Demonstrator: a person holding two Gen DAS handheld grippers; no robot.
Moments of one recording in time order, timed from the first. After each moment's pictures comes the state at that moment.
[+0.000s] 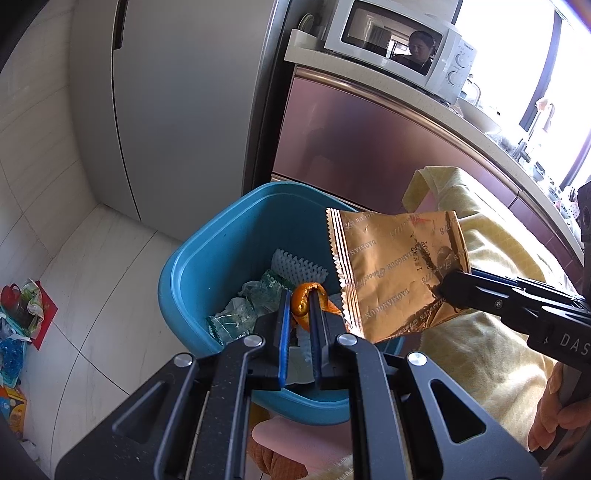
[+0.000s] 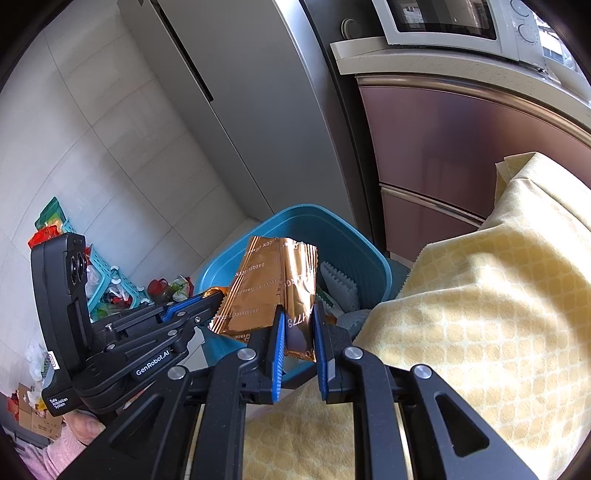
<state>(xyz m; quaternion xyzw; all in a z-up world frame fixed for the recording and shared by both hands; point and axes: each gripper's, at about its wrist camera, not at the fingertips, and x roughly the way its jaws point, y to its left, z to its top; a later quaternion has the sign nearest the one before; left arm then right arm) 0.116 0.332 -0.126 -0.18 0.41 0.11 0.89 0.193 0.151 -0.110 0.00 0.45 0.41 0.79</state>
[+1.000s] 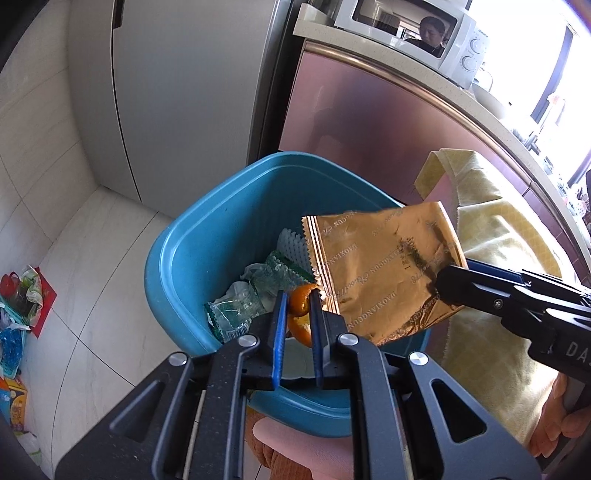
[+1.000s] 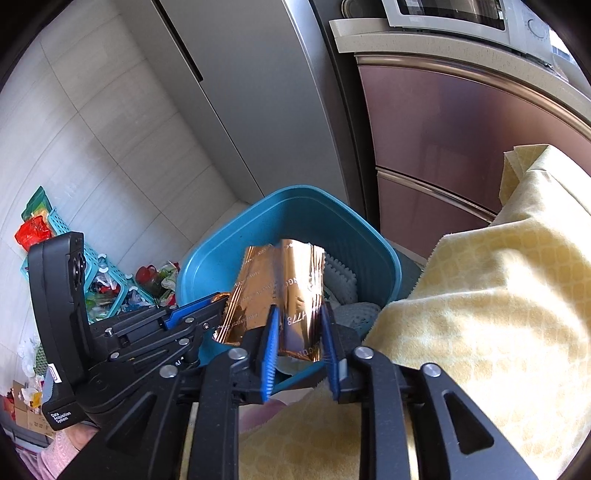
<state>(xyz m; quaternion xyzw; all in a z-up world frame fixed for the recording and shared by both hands) 0.141 0.335 -0.155 -0.19 0.44 0.11 0.87 0.200 0.177 -0.125 -0.03 0.48 0.39 0.79</state>
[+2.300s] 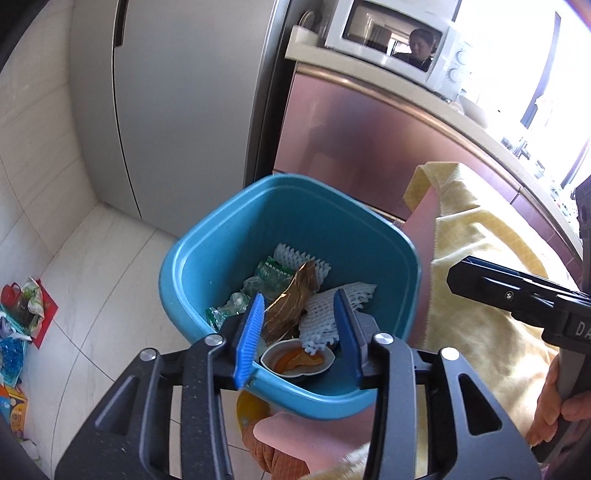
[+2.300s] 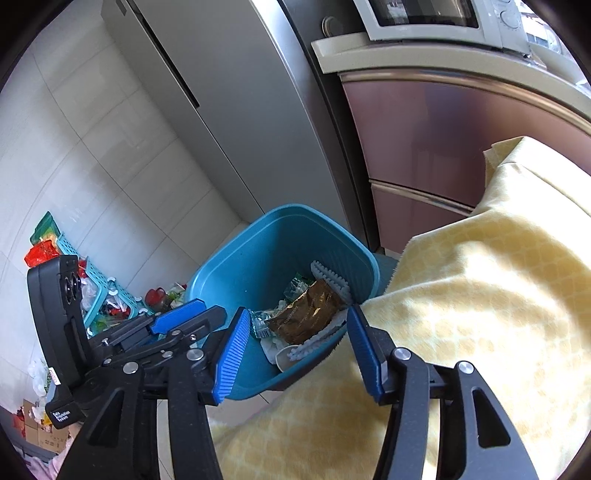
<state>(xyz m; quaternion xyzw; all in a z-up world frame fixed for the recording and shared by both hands) 0.115 0.325 -0.130 -0.17 0.40 0.11 0.89 0.198 0.137 -0.115 0.02 0.45 0.39 0.80</state>
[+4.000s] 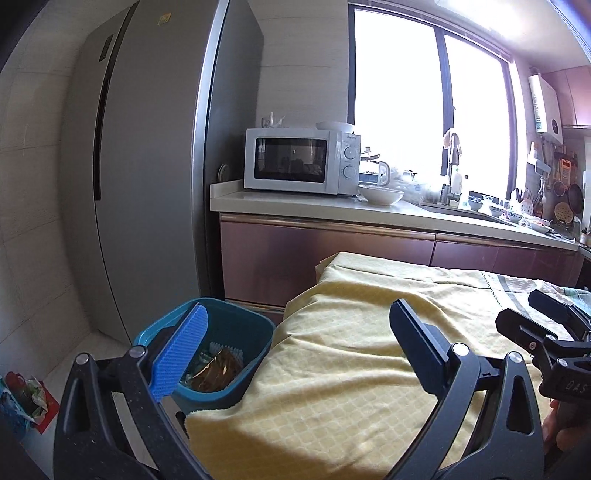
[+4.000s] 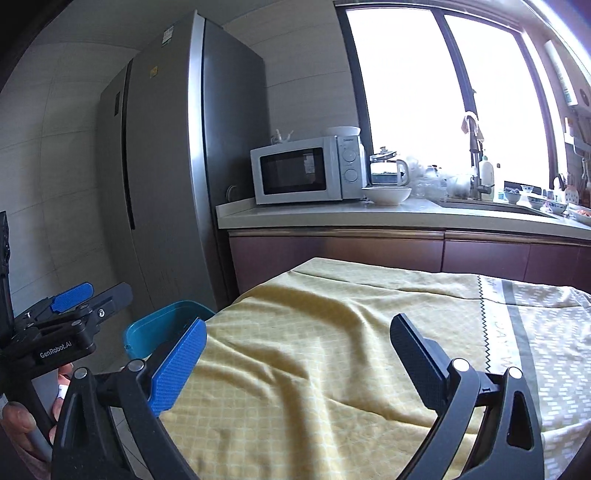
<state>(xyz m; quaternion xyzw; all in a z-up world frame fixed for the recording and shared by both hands) -0.002 0.131 -0.019 -0.04 0.16 0.08 0.98 0.026 -0.083 -0.062 0.03 0.16 0.18 0.97</state>
